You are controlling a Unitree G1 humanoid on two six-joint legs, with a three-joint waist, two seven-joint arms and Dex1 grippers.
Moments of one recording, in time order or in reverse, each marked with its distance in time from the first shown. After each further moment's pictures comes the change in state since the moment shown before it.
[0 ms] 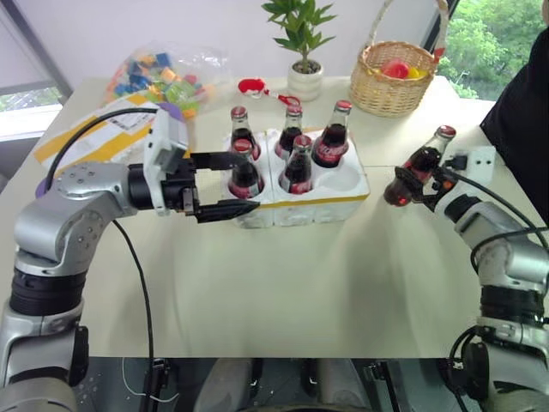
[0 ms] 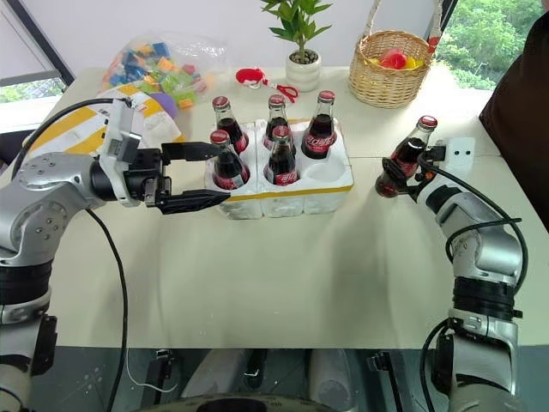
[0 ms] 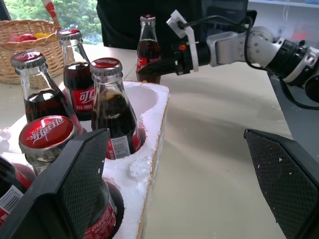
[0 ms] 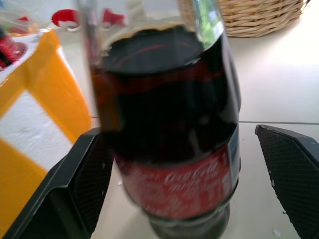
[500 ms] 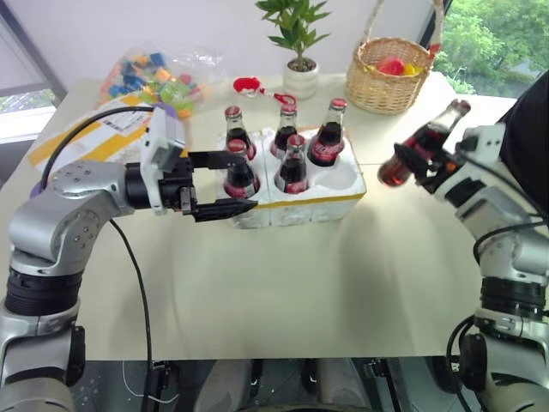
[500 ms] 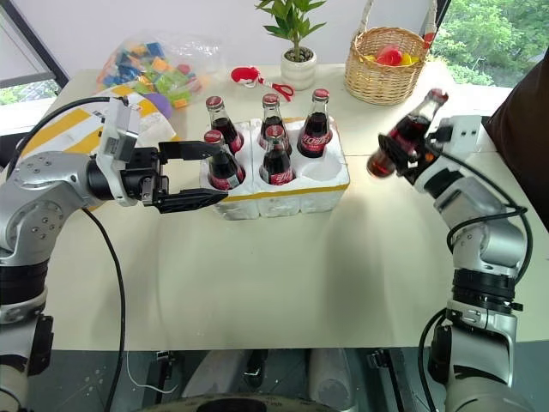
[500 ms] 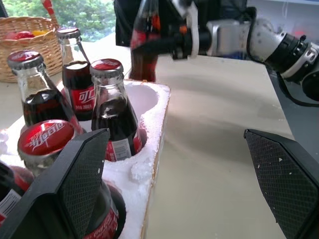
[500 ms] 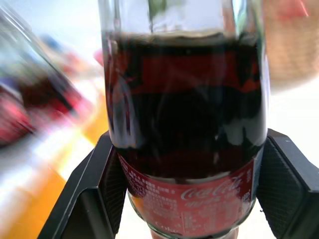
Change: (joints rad) left arm -0.001 0.016 0.002 0.000 -0.008 0.002 0.003; right arm -0.072 0.002 -0.023 -0.170 0.168 0.038 0.089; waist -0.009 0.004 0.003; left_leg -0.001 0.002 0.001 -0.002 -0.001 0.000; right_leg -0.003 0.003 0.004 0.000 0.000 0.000
